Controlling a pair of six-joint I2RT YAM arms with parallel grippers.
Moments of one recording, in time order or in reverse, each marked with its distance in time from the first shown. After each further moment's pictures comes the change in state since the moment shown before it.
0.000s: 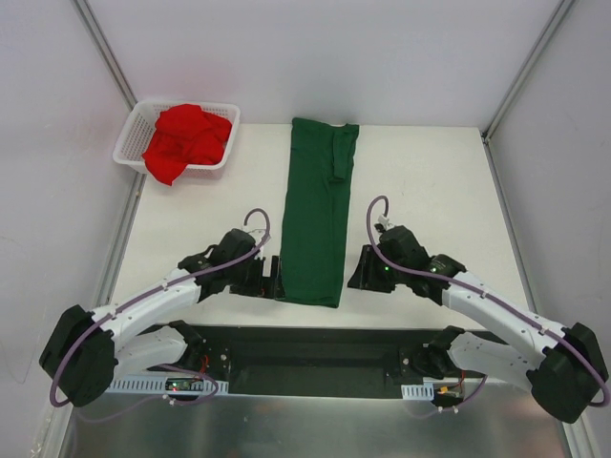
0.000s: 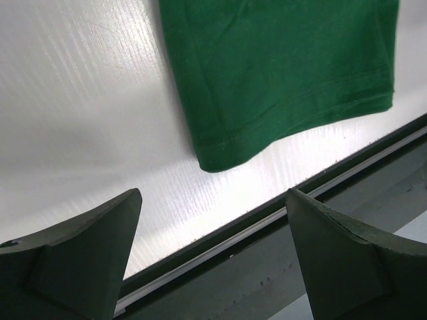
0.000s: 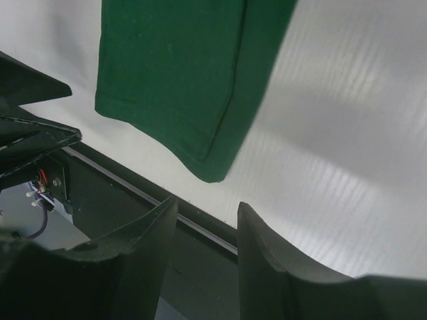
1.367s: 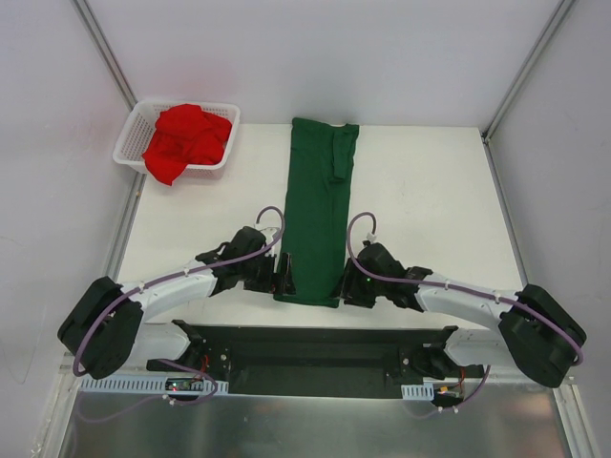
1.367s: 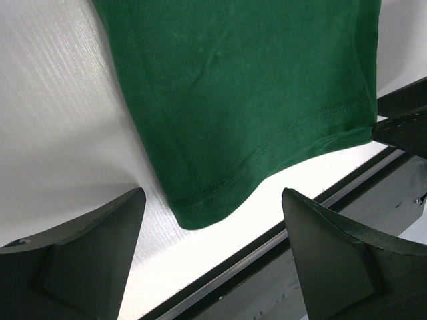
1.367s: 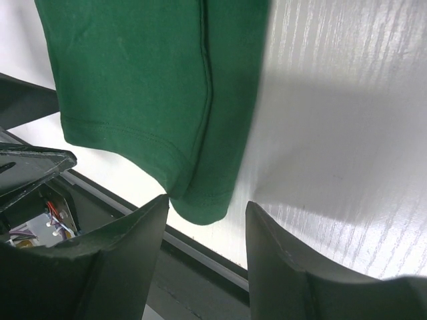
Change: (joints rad) left arm -0.013 0.200 -0.013 0.238 0.054 -0.018; right arm 0.134 0.230 -0.161 0.367 0.035 0.304
